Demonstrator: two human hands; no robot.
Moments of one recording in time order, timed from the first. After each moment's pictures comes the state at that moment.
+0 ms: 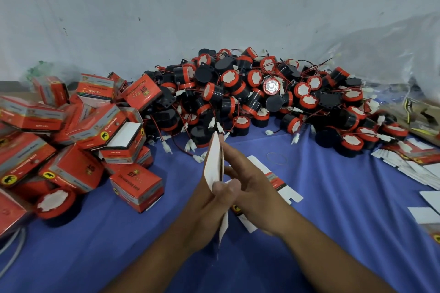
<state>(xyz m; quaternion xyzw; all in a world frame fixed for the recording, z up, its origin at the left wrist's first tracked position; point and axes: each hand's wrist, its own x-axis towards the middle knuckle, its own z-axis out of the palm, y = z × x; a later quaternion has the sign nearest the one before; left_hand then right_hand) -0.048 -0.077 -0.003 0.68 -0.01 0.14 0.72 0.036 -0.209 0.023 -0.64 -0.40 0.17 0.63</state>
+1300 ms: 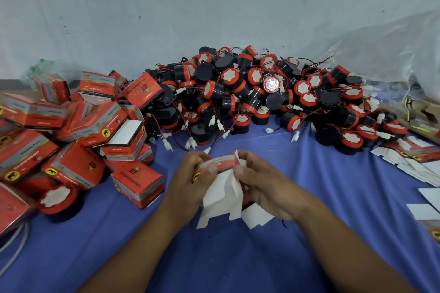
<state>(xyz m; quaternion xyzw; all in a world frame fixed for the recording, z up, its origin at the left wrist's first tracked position) -0.022 -0.053 0.005 0.79 0.03 0.22 0.57 0.059 -0.227 0.027 -0.59 -0.28 0.35 0.67</state>
